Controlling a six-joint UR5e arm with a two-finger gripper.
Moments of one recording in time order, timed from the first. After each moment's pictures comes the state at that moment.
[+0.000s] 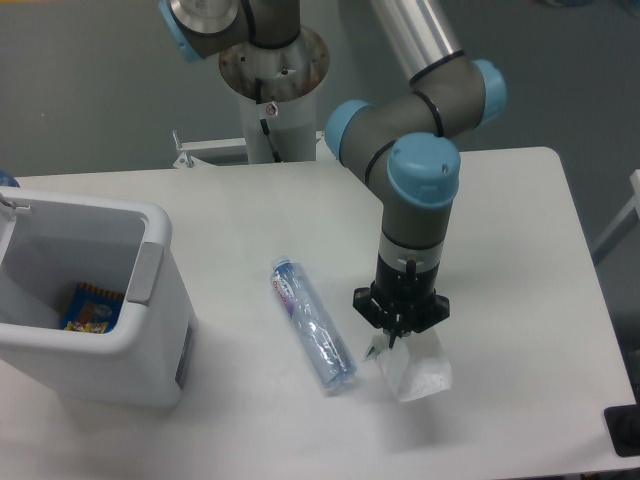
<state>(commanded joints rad) 2.48 -1.91 -1.58 -0.84 1.34 0.55</state>
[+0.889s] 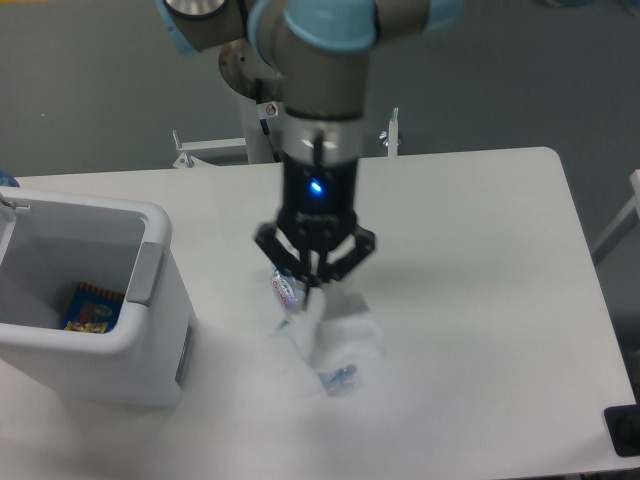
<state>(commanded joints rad) 2.31 -1.67 -1.55 -0.84 1.28 0.39</state>
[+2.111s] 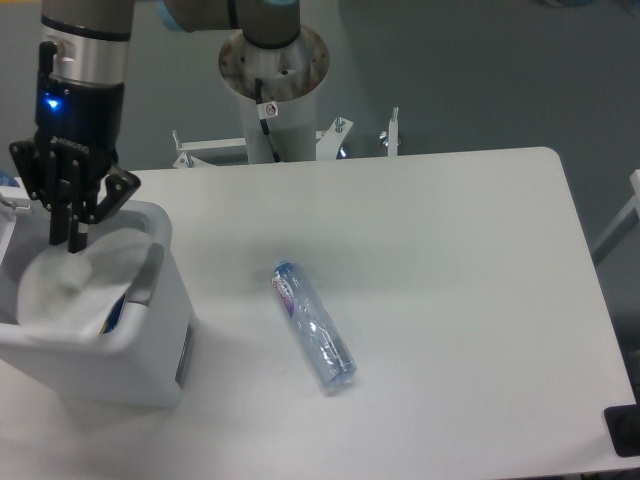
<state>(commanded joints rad) 2.02 -1.64 -1.59 -0.87 1.29 0.37</state>
